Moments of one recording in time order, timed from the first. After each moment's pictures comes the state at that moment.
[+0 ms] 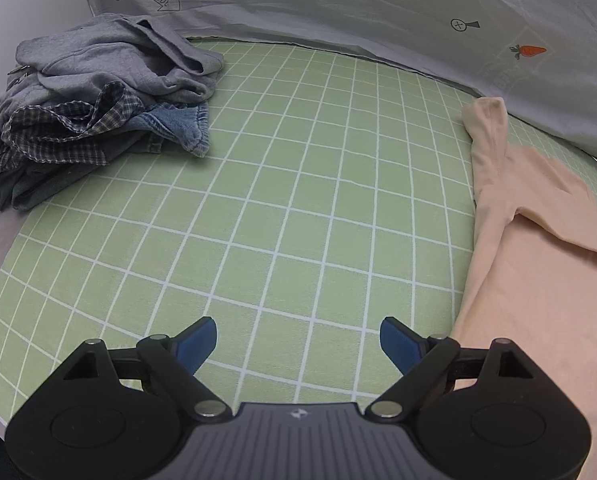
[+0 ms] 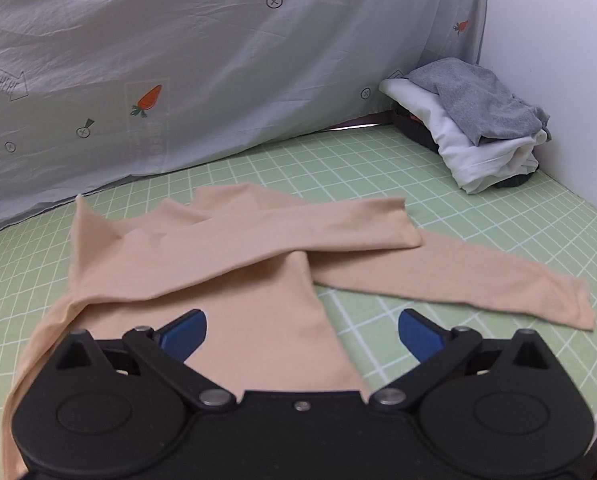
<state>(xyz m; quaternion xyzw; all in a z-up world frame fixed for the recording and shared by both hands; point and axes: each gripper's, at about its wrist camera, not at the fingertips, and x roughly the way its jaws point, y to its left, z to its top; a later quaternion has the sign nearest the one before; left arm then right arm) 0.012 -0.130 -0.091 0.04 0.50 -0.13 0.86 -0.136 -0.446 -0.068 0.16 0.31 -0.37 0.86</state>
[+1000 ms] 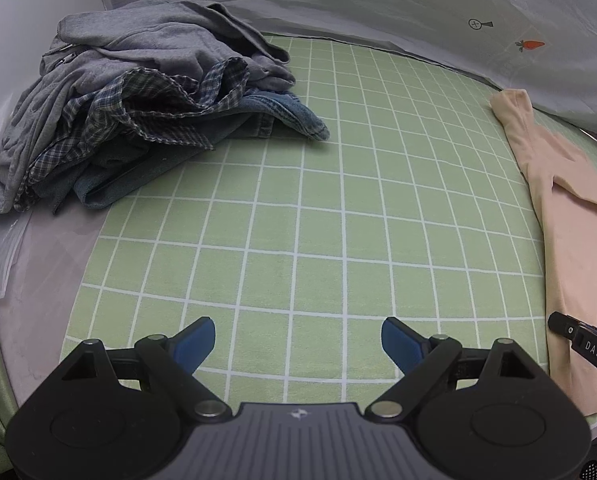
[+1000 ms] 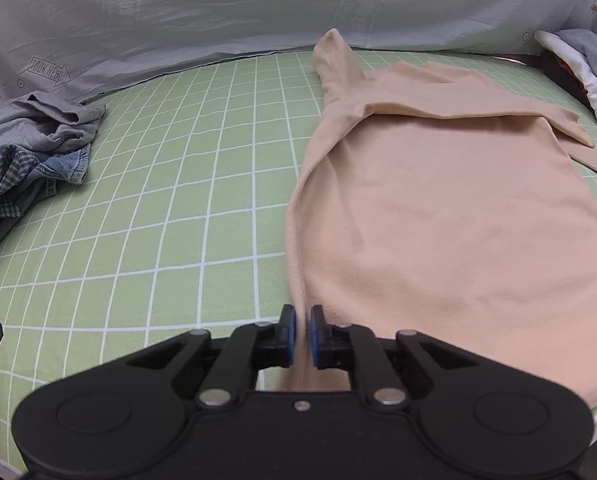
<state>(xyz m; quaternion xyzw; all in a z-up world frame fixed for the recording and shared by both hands) 0.031 0.006 -0.096 0.06 0.49 -0.18 0.85 -0.076 -0.225 -0.122 0.16 0.40 -0.23 0.87</state>
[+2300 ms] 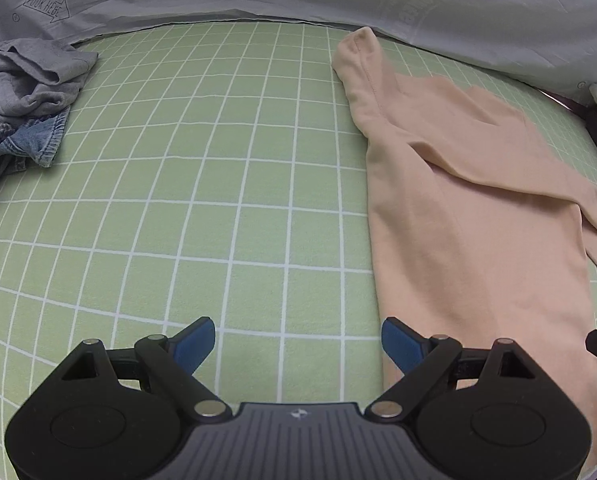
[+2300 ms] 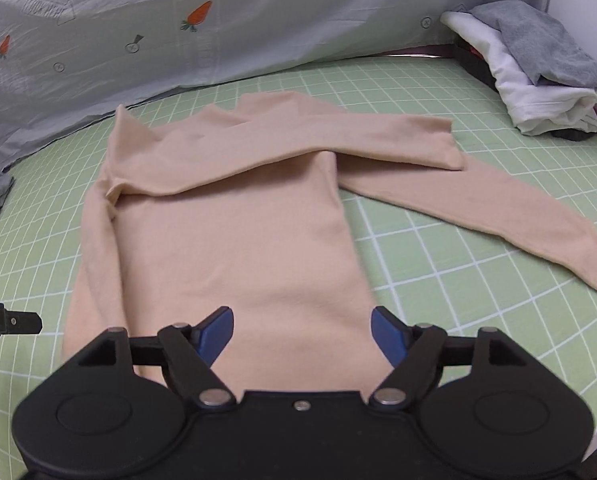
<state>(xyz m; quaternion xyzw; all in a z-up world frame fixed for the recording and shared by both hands) -0.002 -0.279 -0.116 0.07 0.53 -0.18 0.83 -0.169 -0.509 -0.097 0.19 0.40 -0.27 0.86</state>
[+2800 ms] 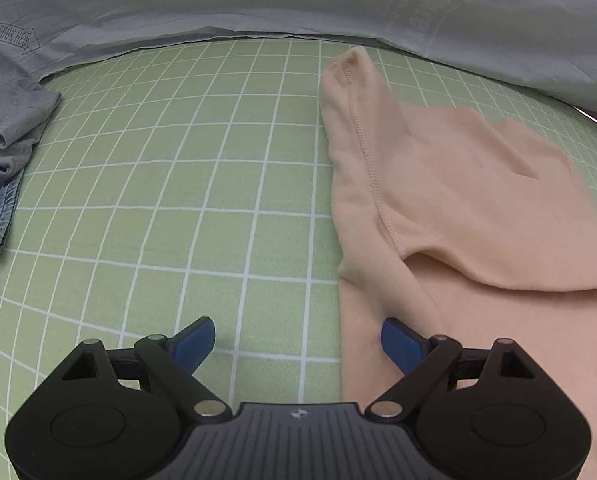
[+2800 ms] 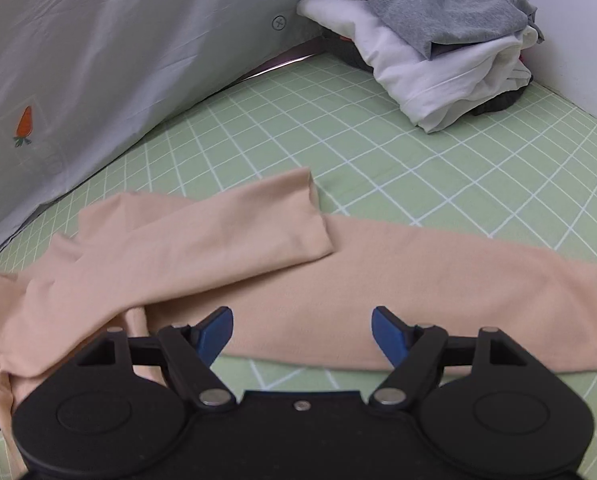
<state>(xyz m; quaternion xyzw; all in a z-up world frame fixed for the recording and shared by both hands) 0.080 -0.359 -0.136 0.11 0.52 -0.15 0.83 -0.145 -0.678 -0.117 0.29 0.35 -0.38 0.81</state>
